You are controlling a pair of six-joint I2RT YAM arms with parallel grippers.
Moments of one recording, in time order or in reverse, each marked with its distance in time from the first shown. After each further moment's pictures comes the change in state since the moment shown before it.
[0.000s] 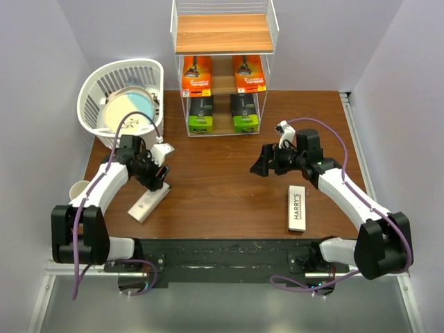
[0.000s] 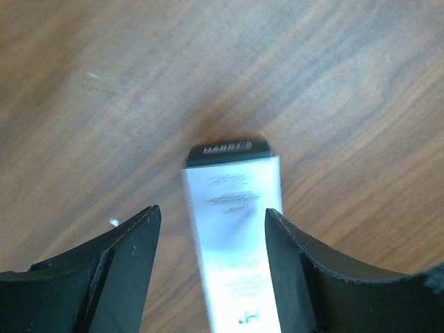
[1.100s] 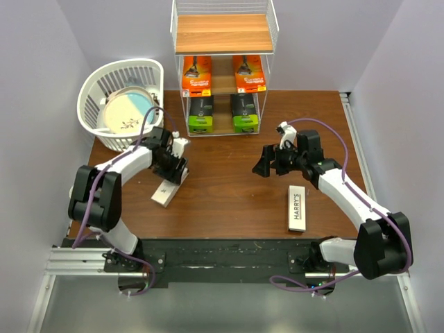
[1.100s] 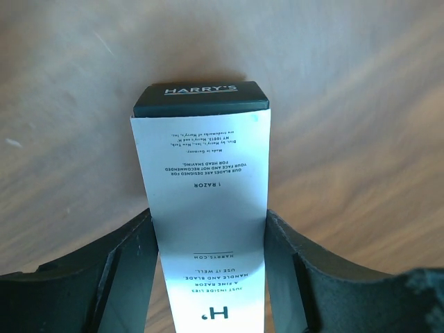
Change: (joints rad) left arm -0.205 0.299 0.154 0.036 -0.124 -0.367; right arm -0.010 0.000 -0.006 -0.004 0.044 -0.050
